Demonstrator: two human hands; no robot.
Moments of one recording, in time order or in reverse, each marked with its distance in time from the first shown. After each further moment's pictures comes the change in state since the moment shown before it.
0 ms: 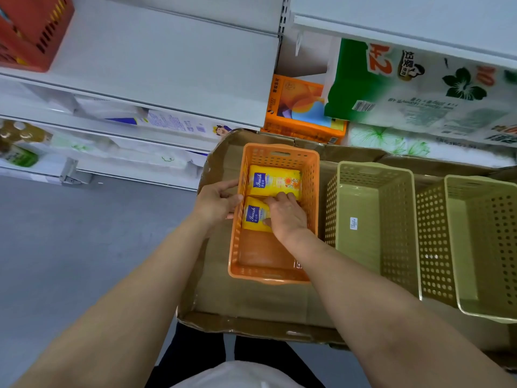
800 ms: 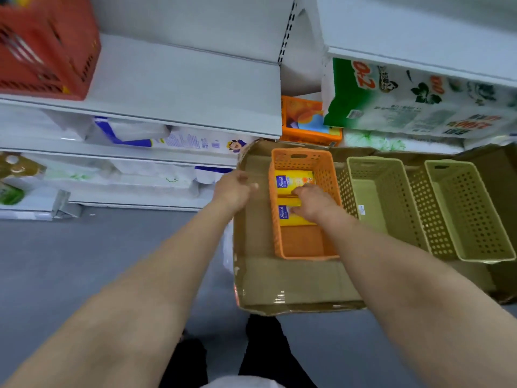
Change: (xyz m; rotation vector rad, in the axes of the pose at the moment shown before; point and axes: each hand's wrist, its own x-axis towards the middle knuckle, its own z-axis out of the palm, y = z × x) left_hand -0.020 0.026 -0.080 0.263 -0.006 0.096; right_hand -0.037 -0.051 -0.049 -0.034 -0.038 0.209
